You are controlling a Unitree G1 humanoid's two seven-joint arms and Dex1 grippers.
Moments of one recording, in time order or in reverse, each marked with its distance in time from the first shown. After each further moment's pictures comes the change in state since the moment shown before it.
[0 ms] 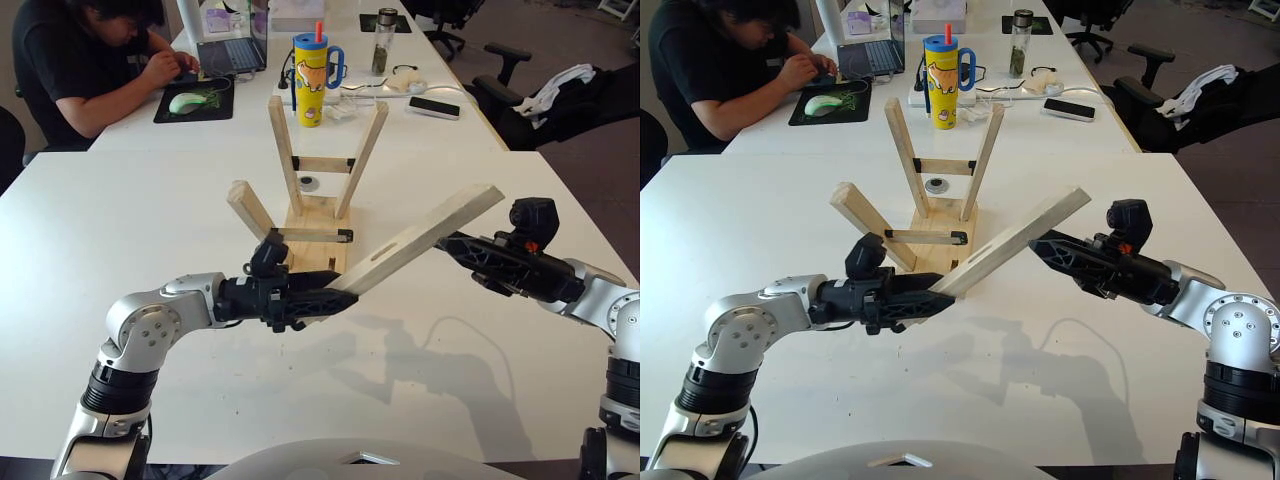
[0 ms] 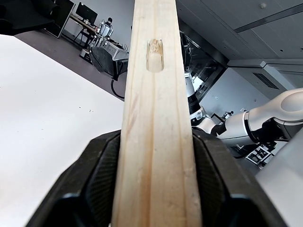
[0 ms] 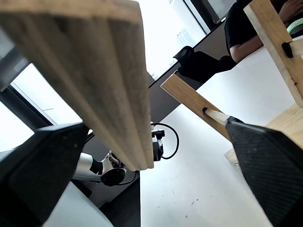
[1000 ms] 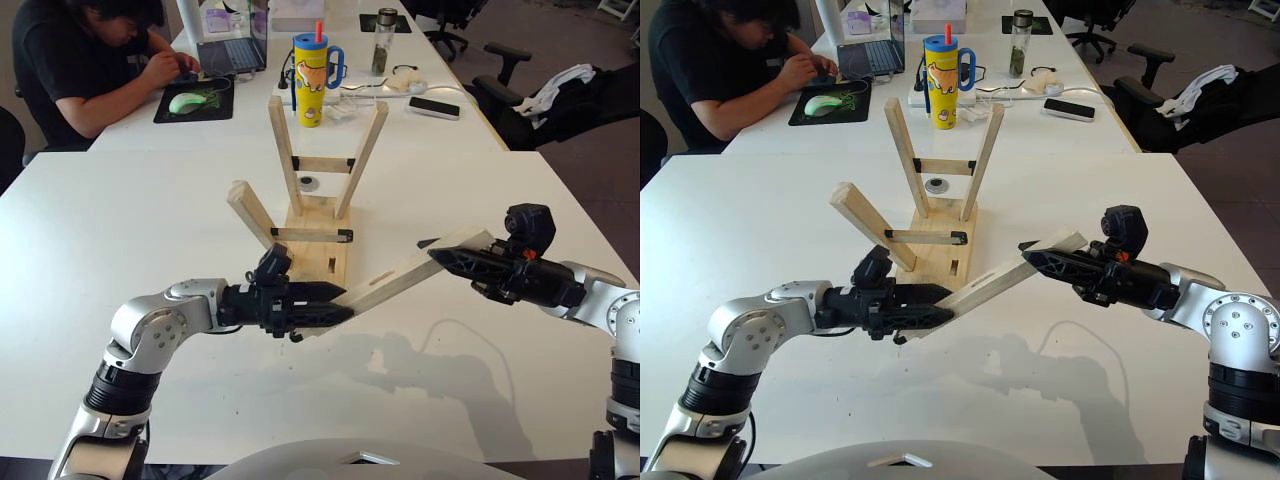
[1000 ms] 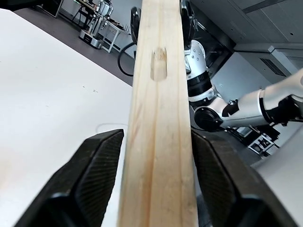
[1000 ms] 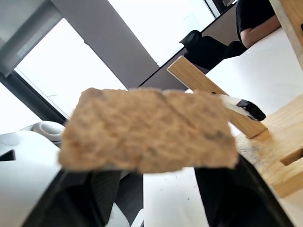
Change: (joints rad) left arm 0.012 -0.037 -0.008 0.068 0.131 -0.053 -0.010; right arm 0.018 -0.067 0.060 -0.005 -0.087 -0.020 0.115
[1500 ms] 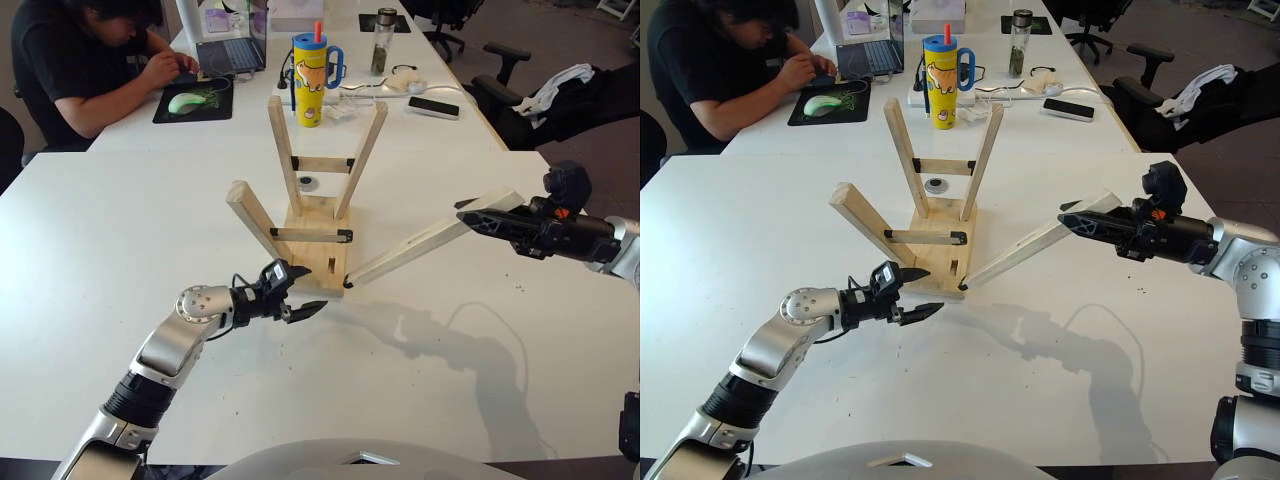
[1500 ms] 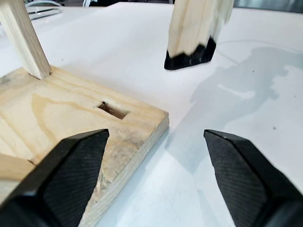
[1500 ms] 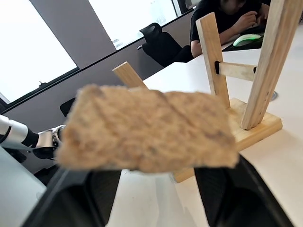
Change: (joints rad) left arm 0.065 0.040 -0.236 0.195 0.751 -0.616 0.105; right arm -0.242 -0.152 0.102 0.295 -0.352 -0.264 0.231
